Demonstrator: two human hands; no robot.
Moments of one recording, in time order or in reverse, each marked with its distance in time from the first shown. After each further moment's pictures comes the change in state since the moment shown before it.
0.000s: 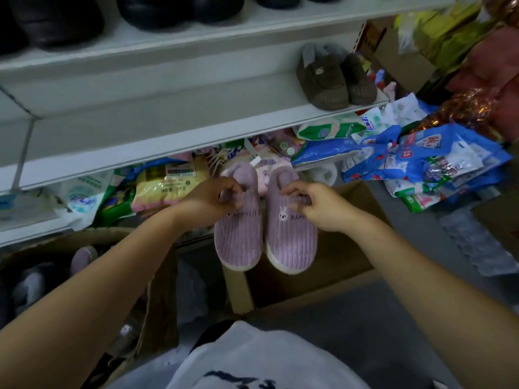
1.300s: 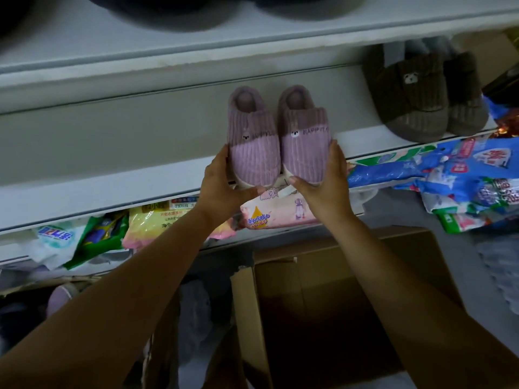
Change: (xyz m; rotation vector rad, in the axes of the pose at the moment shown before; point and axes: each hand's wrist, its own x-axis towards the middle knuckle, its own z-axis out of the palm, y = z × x) left_hand 0.224 -0.169 -0.014 -0.382 0.301 -0.221; right_hand 0.298 0.049 0.032 0.032 0.524 0.159
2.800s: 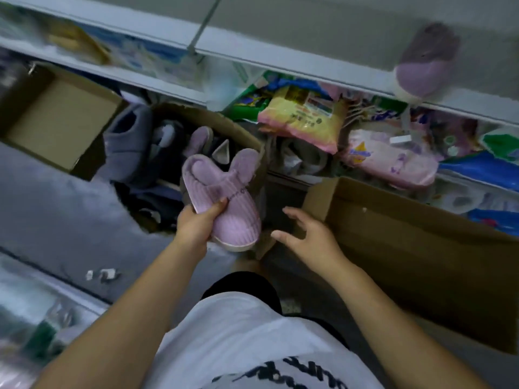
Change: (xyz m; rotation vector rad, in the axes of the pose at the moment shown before) left_hand -0.479 -0.076 -0.045 -0.803 0.839 -0.796; right_hand -0.379 -0.033 0.015 0.001 -0.974 -0.178
